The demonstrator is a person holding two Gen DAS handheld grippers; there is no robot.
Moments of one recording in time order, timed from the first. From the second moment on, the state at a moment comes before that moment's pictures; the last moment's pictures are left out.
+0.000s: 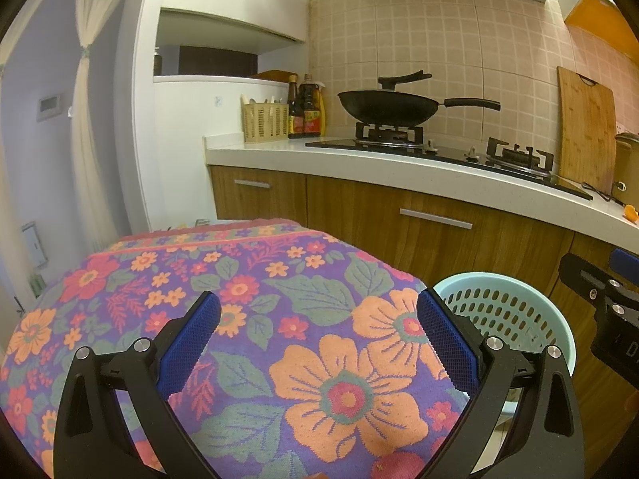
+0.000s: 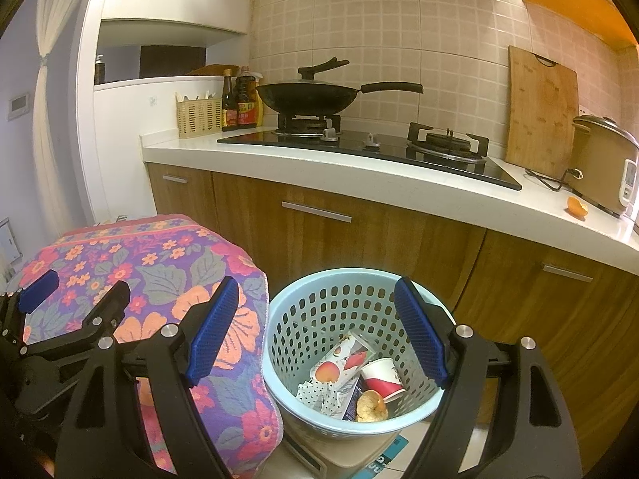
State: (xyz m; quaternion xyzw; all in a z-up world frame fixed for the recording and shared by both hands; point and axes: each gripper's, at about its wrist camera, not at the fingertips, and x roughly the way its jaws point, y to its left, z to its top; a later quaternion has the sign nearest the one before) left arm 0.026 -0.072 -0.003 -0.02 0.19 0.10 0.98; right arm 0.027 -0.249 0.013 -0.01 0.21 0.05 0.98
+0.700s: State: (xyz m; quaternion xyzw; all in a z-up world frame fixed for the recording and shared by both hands) left arm 0.026 -0.072 -0.004 -0.02 0.19 0.10 0.98; right arm 0.029 -0.247 0.013 -0.01 0.21 0.05 0.98
